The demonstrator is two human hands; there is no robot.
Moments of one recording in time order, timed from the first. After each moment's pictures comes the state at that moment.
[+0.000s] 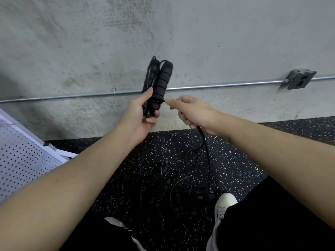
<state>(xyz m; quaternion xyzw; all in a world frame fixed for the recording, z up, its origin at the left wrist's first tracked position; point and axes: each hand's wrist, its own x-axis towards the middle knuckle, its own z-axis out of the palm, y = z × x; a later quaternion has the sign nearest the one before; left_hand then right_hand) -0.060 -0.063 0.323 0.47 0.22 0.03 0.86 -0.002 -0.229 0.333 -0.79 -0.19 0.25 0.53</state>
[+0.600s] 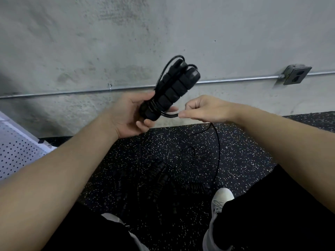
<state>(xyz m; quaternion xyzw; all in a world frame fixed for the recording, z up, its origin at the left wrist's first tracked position) -0.074 -0.041 0.338 0.53 0.05 -0.25 0.81 0.023 -0.275 0.333 -0.83 -0.35 0.26 0.34</state>
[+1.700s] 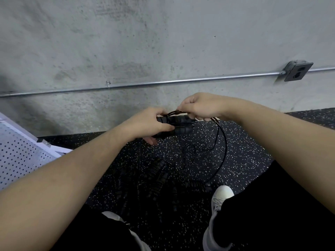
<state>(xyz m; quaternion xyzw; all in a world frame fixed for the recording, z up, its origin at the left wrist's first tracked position) -0.064 -0.072 0.307 0.89 0.09 -0.16 0.42 0.026 -0.258 0.331 -0.88 -0.26 0.26 0.30</state>
